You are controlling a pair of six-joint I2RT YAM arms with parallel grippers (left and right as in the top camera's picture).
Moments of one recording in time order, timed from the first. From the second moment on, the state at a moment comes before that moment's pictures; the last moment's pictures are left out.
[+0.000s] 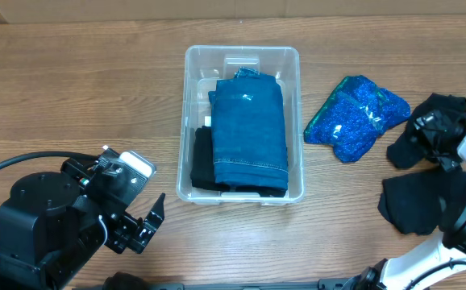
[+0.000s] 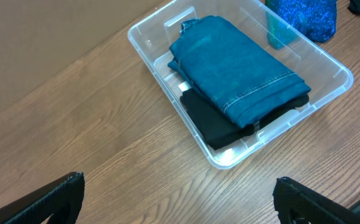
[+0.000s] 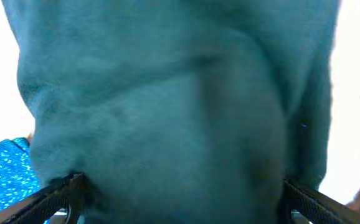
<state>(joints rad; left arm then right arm) -0.35 0.89 1.60 -1.42 0.03 0.29 -0.55 1.92 1.14 -0.33 -0.05 0.48</state>
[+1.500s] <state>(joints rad) -0.35 0.89 1.60 -1.42 0.03 0.29 0.25 1.56 1.61 -0.81 -0.52 0.23</state>
